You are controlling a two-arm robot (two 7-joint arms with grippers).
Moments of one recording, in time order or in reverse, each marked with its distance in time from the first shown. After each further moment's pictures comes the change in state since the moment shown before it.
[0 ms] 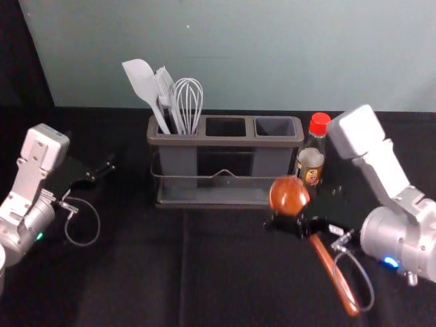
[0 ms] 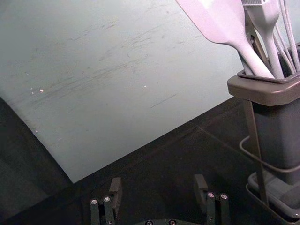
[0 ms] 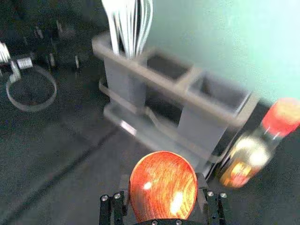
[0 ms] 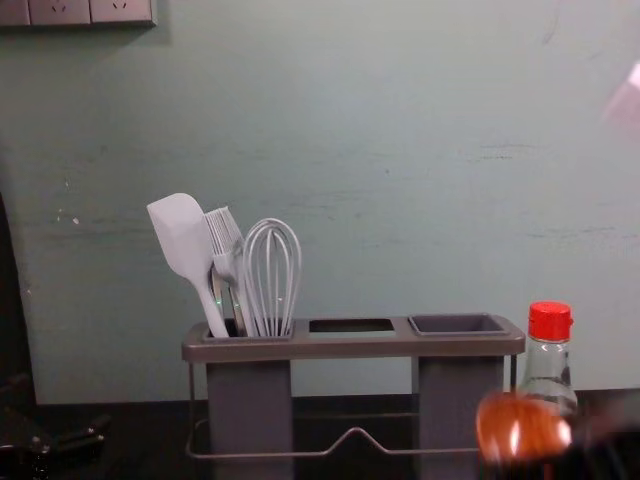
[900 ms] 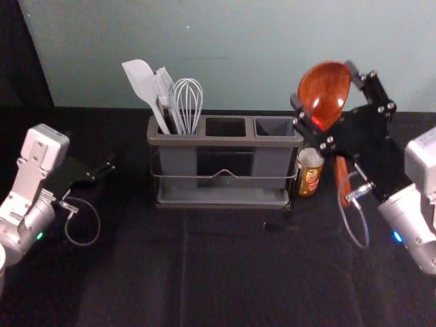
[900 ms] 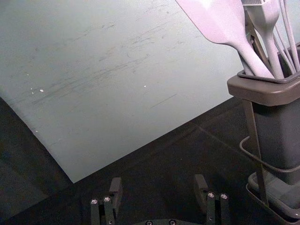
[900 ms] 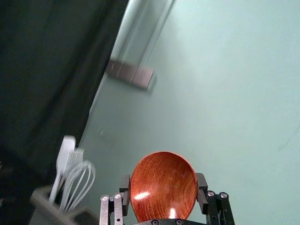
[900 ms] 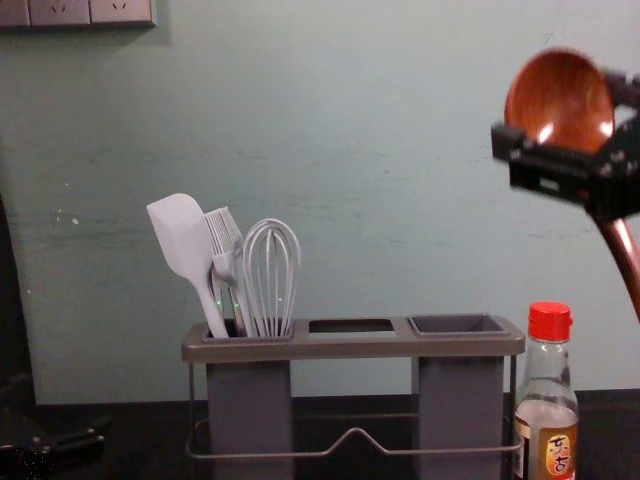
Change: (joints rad) left arm 0.000 0.000 0.000 0.000 0.000 0.000 0.000; right arm -0.117 -0.094 0.058 0.038 -0.288 -0.922 -0.236
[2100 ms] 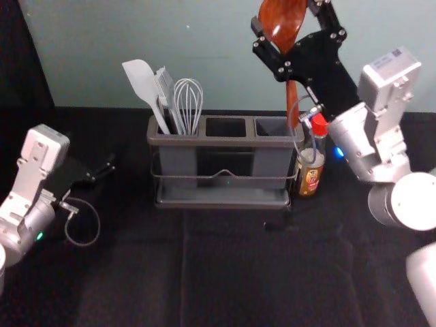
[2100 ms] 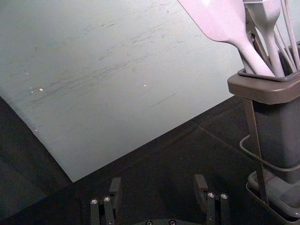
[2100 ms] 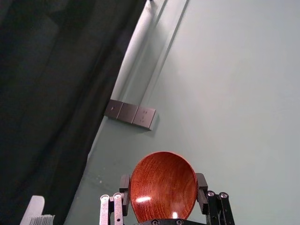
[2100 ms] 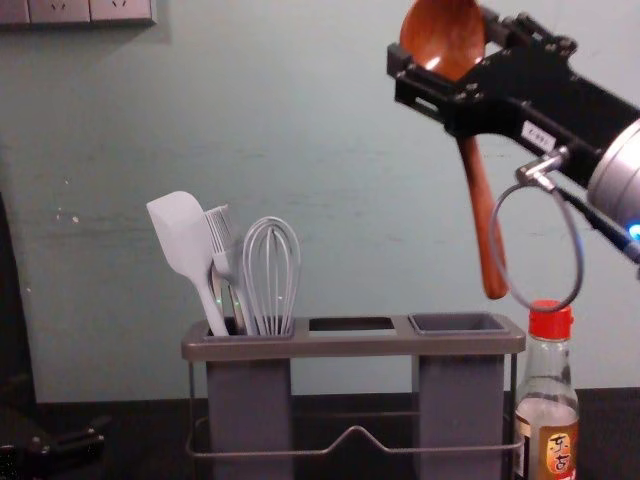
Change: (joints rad) left arm 0.000 0.000 0.000 0.000 0.000 0.000 0.000; right arm 0.408 -0.194 -0.051 0.471 0.050 -0.274 0.108
